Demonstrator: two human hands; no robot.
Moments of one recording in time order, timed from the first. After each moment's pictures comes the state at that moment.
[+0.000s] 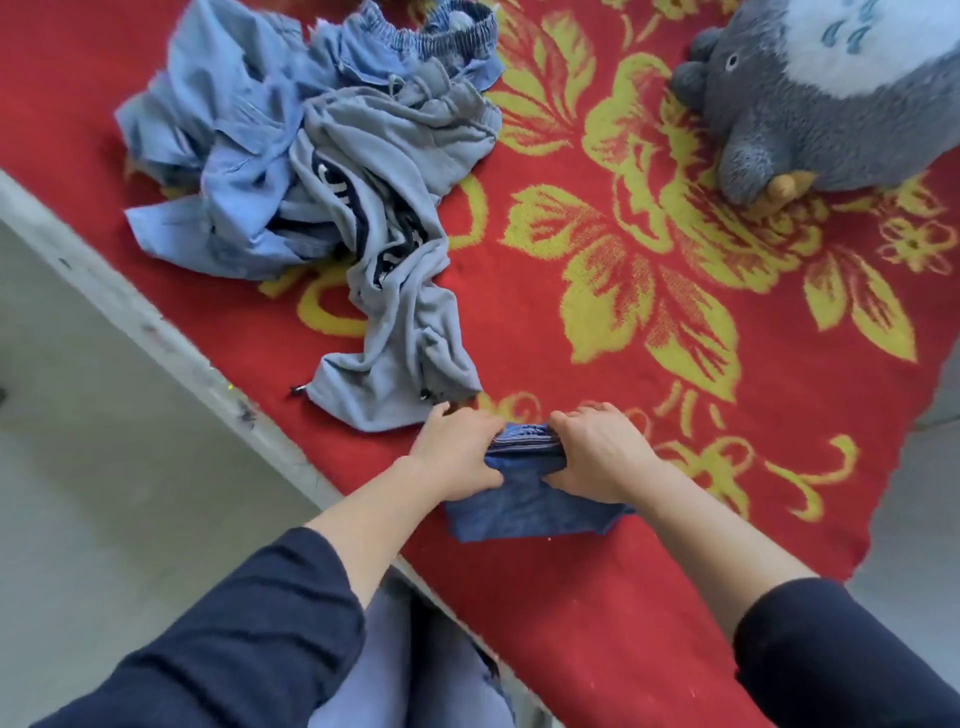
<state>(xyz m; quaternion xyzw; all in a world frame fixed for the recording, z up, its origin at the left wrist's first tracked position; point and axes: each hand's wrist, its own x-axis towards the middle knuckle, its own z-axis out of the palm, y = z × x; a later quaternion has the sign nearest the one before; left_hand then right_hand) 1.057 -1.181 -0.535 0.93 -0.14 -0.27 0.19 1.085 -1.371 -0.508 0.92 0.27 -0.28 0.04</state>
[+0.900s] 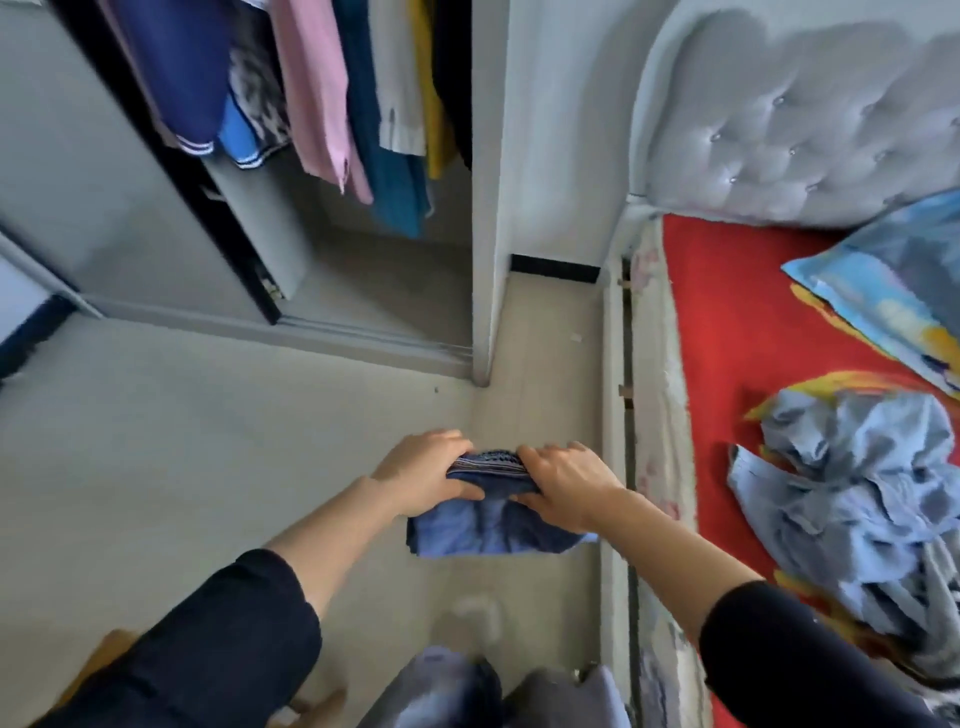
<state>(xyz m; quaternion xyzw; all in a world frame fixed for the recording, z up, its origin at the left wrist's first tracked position) 0.714 -0.612 -0.382 0.89 0.36 -0.08 0.27 0.910 -0.701 -0.388 0.63 0.76 -0.14 0.06</state>
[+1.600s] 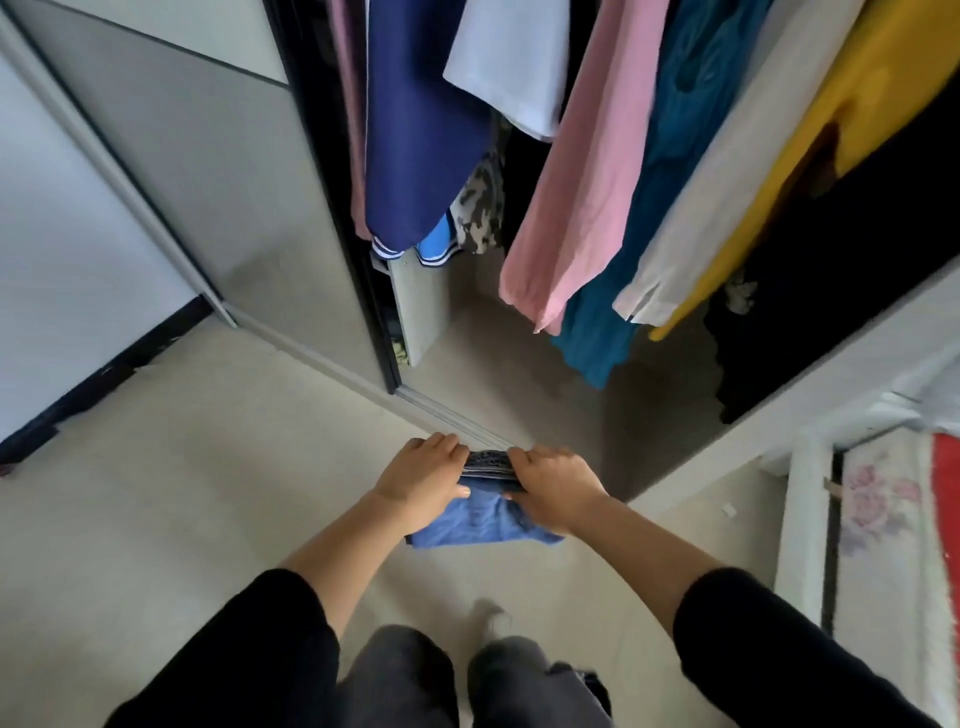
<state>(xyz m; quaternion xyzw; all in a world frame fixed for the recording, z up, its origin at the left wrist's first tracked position) 0.551 -0.198 -0.405 0.87 0.47 -0.11 0.06 0.748 -0.210 -0.401 0.54 0.83 -0.10 0.10</state>
